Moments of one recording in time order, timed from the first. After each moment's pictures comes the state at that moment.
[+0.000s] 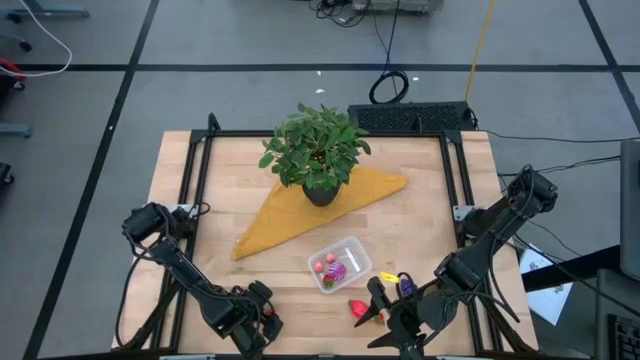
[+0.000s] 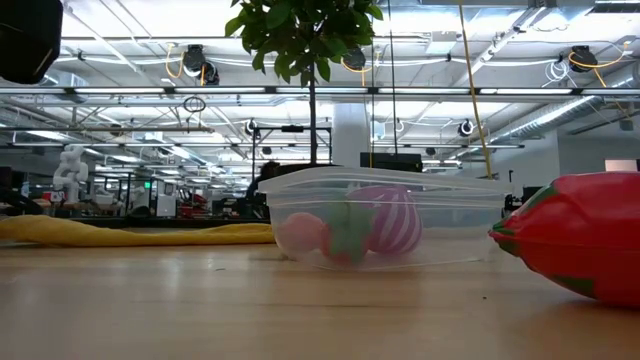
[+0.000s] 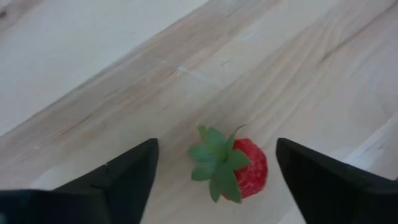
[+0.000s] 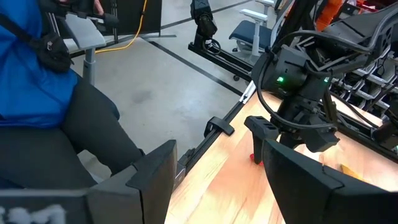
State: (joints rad) left arm -0.84 1.91 1.20 -0.65 -0.32 -1.79; right arm 0.77 1.53 1.24 -0.12 0.24 -0.10
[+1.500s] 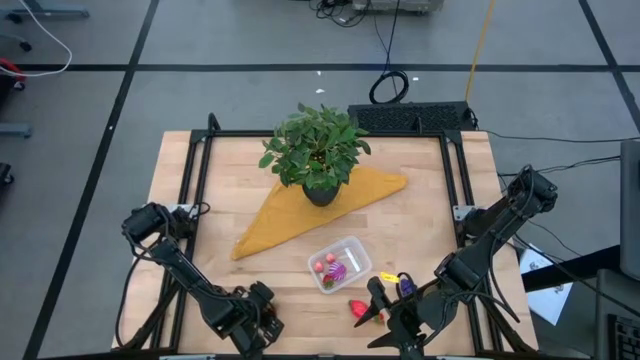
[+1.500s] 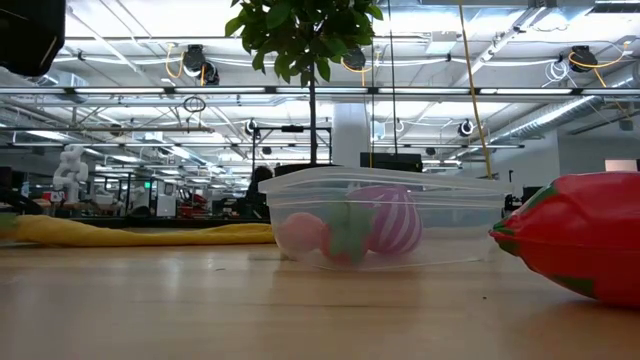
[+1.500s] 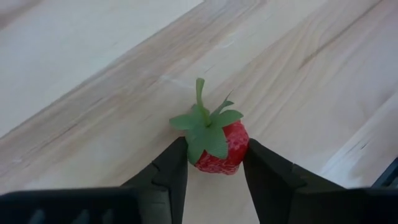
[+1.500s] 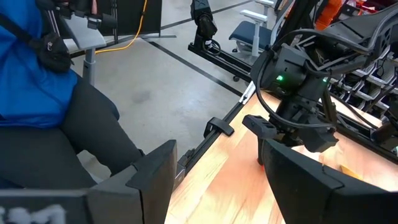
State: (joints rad) left arm -0.84 1.91 1.20 -0.62 -0.36 -1.76; right arm 0.77 1.53 1.24 -0.11 0.24 -0.10
